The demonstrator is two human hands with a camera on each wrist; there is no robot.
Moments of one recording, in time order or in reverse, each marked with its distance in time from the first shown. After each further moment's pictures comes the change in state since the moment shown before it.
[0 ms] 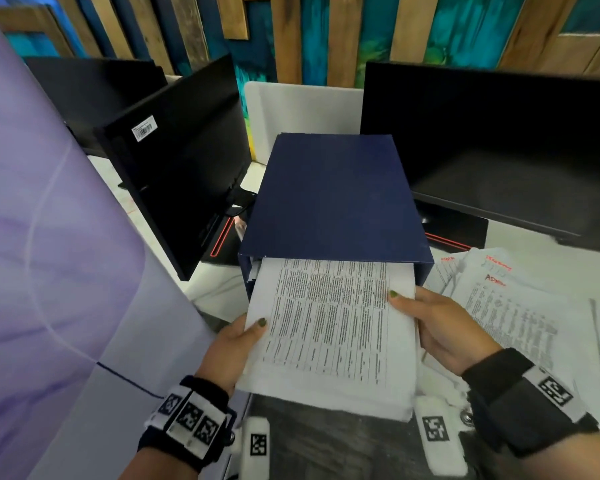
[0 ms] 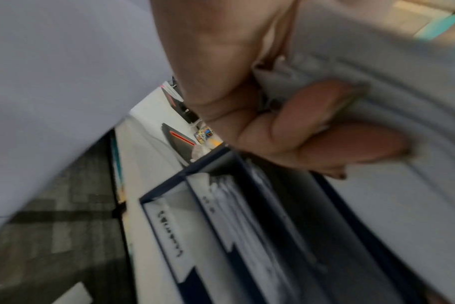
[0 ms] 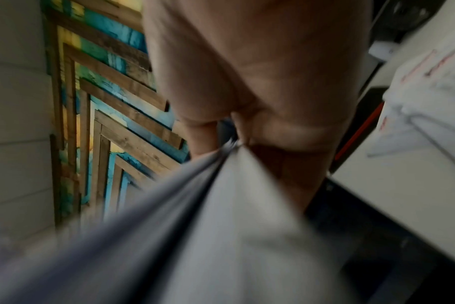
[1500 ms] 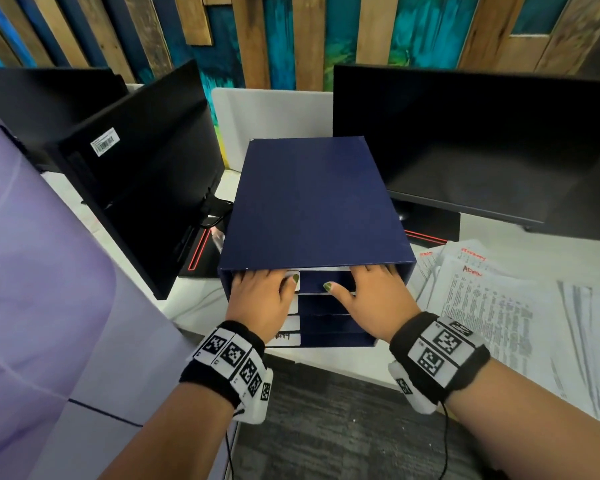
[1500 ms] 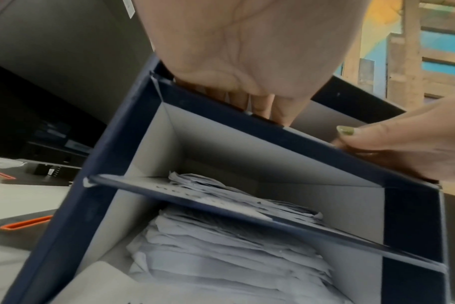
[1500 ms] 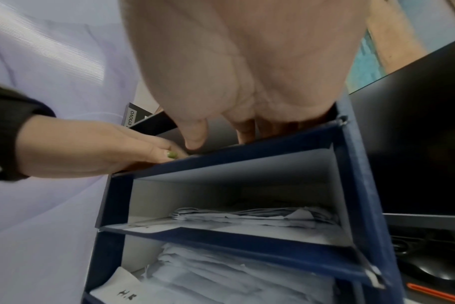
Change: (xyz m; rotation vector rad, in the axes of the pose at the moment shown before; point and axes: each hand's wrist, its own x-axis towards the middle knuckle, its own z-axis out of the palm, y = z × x) left_hand 0.055 0.057 0.053 1.267 0.147 0.620; right_hand 0.048 0.001 0.042 -1.408 0.347 -0.520
